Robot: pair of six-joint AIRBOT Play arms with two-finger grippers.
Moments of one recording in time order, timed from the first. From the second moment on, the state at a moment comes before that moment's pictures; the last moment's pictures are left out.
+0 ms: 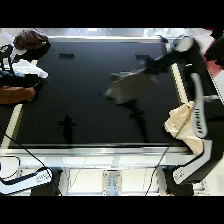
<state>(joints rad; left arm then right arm) 0.30 -1.30 1.35 1.20 -1.07 -1.20 -0.01 -1.75 2.03 -1.18 1.47 1.60</state>
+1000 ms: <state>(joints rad) 0.30 -1.30 1.35 1.20 -1.07 -1.21 -0.98 -0.83 0.94 -1.36 1.46 1.43</state>
